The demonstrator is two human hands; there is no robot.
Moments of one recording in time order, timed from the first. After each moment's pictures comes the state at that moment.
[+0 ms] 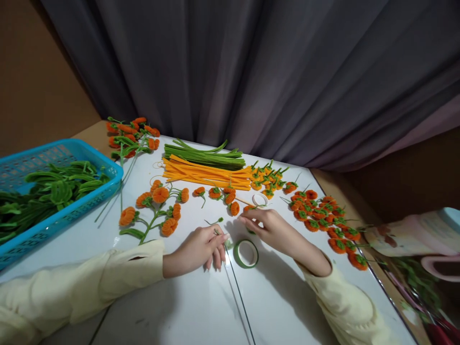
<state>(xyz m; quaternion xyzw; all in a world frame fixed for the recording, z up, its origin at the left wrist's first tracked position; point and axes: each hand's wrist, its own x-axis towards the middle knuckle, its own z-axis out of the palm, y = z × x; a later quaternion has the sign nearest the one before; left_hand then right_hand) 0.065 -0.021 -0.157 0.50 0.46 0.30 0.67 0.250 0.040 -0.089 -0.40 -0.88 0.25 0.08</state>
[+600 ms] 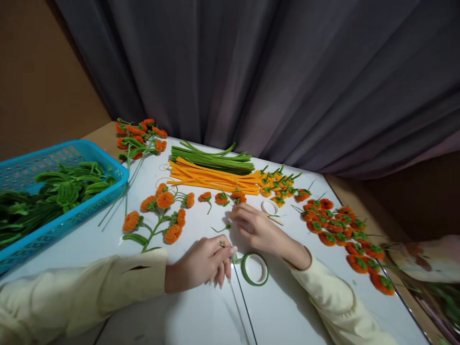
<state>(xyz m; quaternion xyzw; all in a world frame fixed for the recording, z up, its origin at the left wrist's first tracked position) 0.065 -0.022 -0.161 0.50 0.46 0.29 0.67 0.227 0.067 -0.127 -0.27 -0.91 0.26 0.17</state>
